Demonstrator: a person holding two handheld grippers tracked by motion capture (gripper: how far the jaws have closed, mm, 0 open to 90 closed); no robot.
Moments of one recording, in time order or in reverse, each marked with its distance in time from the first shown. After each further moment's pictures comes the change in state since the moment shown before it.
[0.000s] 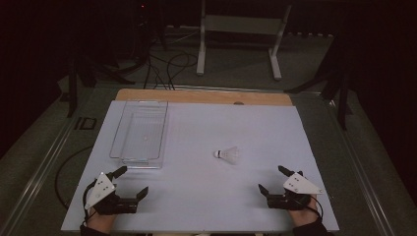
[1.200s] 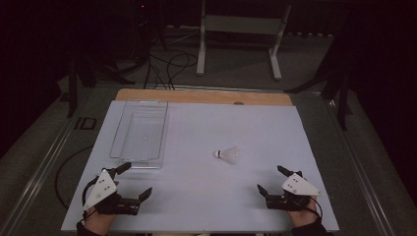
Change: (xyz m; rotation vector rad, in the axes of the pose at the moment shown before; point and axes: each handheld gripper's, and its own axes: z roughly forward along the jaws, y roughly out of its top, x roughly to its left) left arm -0.015 0.036 -0.006 -0.019 -0.067 0.084; right arm 0.005 0.004 -0.001 -0.006 -0.004 -0.017
